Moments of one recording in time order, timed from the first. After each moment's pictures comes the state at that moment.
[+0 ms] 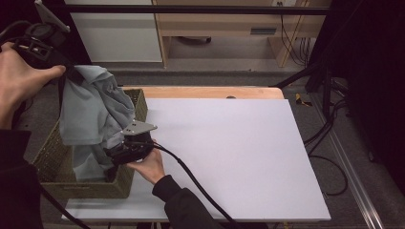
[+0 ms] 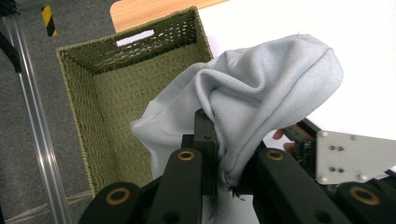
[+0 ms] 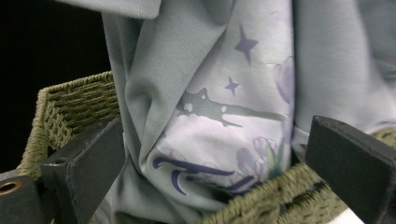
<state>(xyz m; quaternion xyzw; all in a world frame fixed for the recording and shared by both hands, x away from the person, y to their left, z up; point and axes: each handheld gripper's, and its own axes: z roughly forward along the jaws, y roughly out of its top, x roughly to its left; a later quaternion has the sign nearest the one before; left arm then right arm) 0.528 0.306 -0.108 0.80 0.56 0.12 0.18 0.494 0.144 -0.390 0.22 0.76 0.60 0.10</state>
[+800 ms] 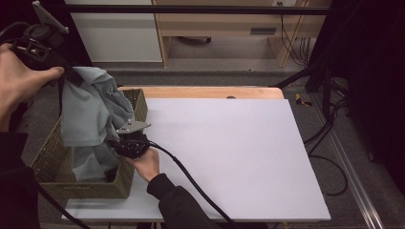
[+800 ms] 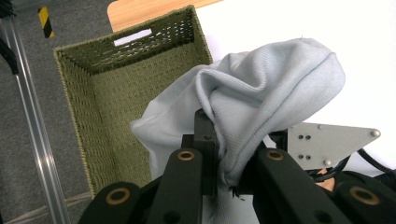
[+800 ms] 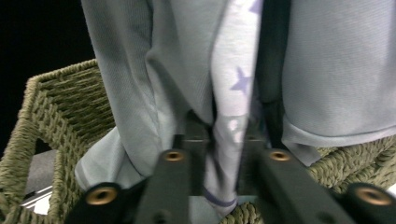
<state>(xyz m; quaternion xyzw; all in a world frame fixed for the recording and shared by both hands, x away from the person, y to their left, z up) 0.525 0.309 -0.109 0.80 0.55 0.12 0.18 0.504 0.157 -0.400 0.23 0.78 0.58 0.08</state>
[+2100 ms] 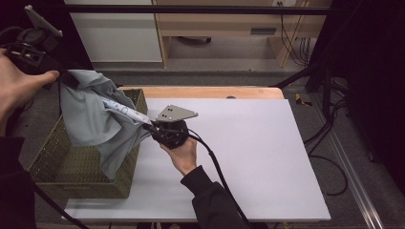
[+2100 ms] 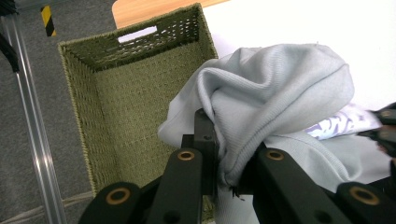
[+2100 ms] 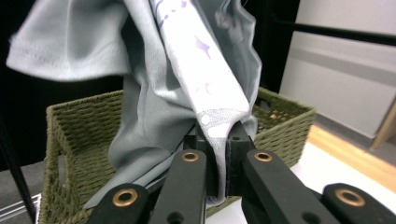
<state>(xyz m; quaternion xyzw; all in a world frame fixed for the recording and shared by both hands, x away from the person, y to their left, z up) 0.520 0.318 -0.115 0.80 0.56 0.12 0.19 0.483 0.040 -0.319 0.22 0.75 0.61 0.16</state>
